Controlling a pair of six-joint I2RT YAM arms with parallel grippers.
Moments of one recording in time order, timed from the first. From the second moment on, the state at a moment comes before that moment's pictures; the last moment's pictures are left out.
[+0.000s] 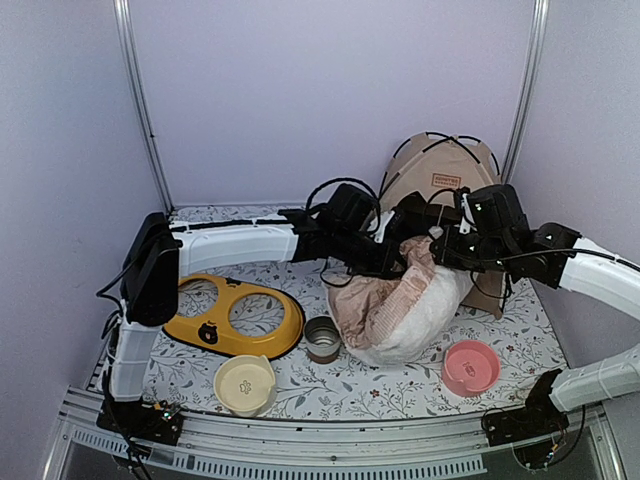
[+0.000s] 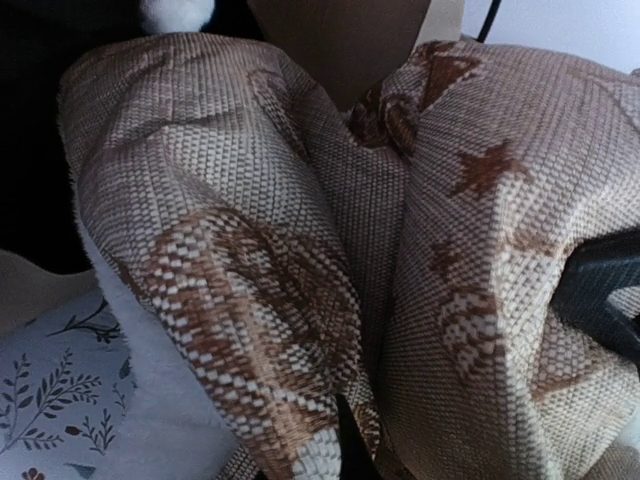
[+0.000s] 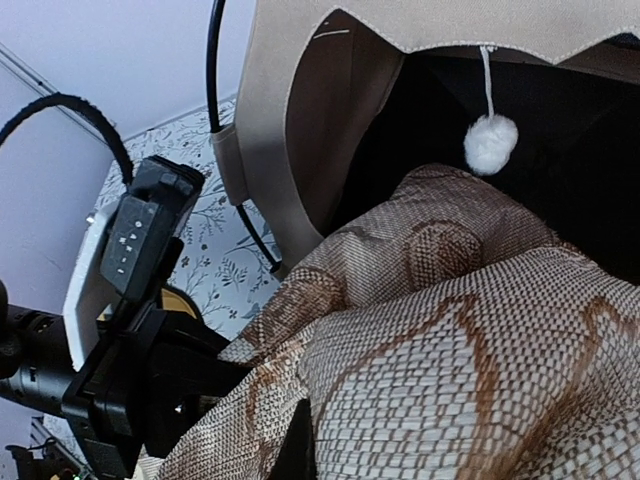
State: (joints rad) left arm -0.98 2.20 1.87 -0.27 0.41 -0.53; right arm 0.73 1.13 0.98 -0.47 0.21 0.68
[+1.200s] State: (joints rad) left arm -0.95 1.95 1.73 -0.20 0.22 -0.42; right arm 0.45 1.51 1.09 -0.52 0.41 0.46
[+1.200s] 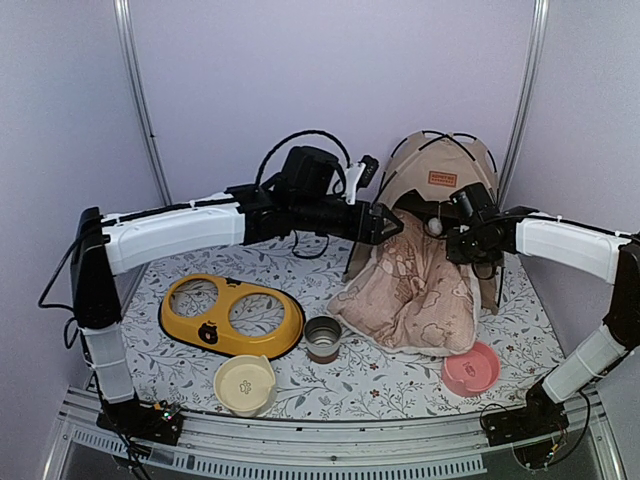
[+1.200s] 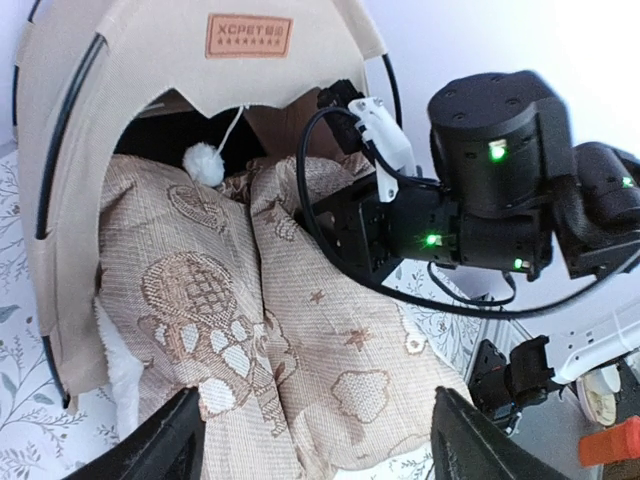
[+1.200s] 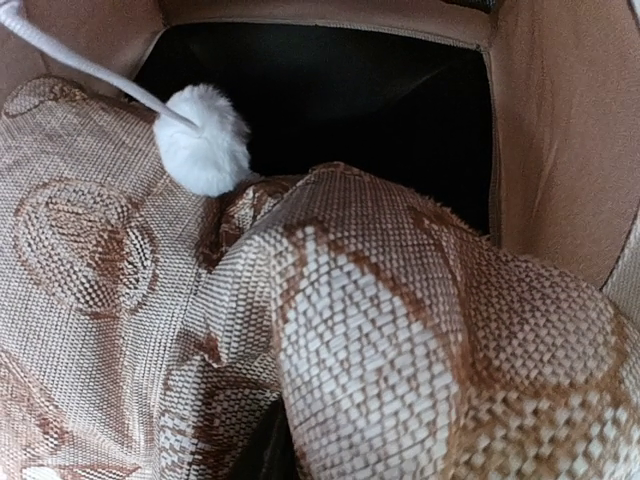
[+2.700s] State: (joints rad) left arm -0.99 1.94 1.37 -0.29 -0.03 -0.28; right arm 0.46 1.12 1.01 -0.81 0.19 0.55
